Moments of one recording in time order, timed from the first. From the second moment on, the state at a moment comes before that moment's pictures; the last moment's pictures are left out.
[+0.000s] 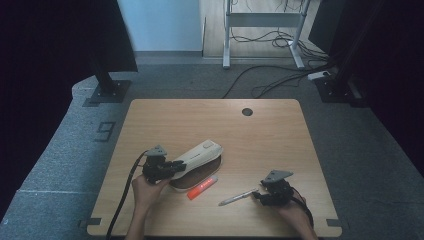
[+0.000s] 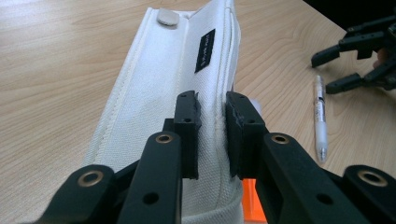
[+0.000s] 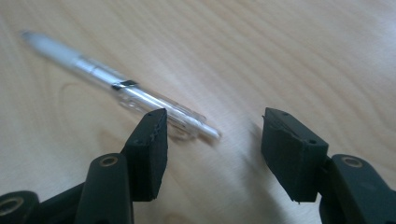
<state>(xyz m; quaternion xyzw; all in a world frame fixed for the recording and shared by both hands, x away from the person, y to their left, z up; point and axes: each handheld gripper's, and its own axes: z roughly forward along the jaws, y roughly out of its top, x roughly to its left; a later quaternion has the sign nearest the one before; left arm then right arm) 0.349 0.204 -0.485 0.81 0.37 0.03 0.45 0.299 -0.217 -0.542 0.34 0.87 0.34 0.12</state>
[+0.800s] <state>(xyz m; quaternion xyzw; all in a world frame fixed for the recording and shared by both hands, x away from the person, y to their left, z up) 0.349 0.205 -0.485 0.81 0.37 0.03 0.45 0.358 -0.153 -0.540 0.31 0.88 0.35 0.12</state>
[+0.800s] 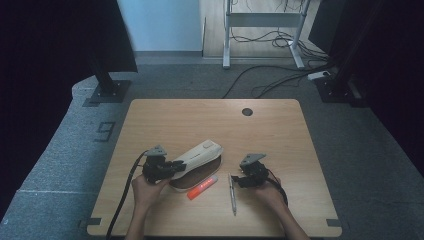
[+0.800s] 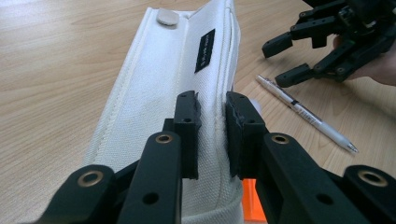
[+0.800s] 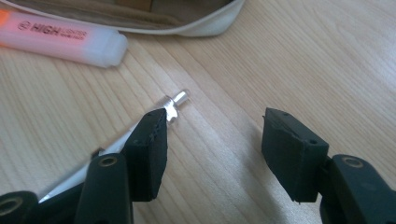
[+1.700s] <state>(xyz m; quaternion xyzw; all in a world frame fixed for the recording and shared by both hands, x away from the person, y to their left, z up) 0.349 0.204 -0.485 0.81 0.37 0.03 0.45 0.267 -0.139 -0.544 0.30 0.88 0.36 0.10</state>
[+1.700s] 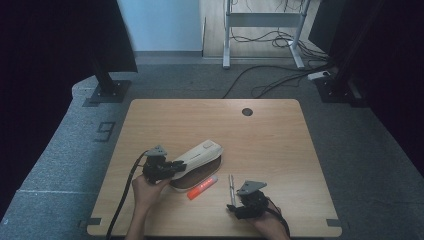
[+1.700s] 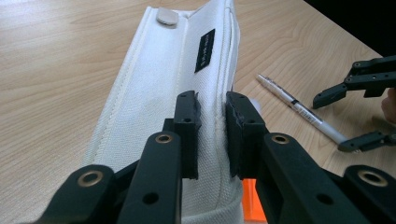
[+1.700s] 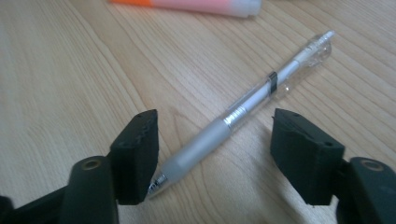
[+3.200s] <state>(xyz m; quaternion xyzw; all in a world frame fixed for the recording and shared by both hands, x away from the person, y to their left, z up) 0.348 0.203 -0.485 0.81 0.37 0.04 0.45 0.274 -0.190 -0.519 0.34 0.86 0.36 0.12</state>
